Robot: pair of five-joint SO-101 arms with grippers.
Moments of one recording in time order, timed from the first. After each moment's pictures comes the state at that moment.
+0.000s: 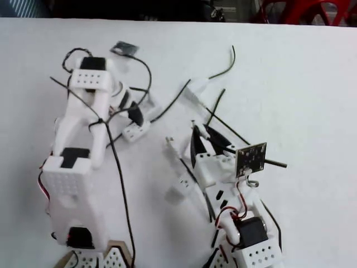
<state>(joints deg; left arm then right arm) -2.3 31.9 -22.6 86.9 -16.6 -22.2 -102.5 93.7 26.4 -8.3</state>
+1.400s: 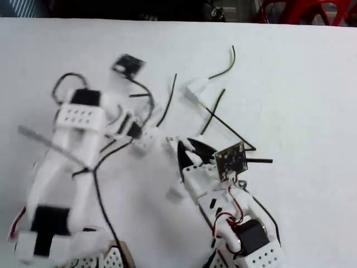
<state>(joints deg) 0.1 -8.8 19.5 72.3 -16.6 -31.2 -102.2 87.4 40.3 -2.0</state>
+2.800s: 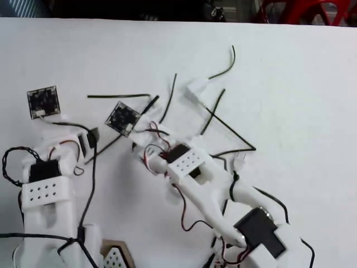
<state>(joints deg) -20.1 -46.8 62.6 44.6 0.8 -41.5 -4.7 41.8 18.7 24.6</state>
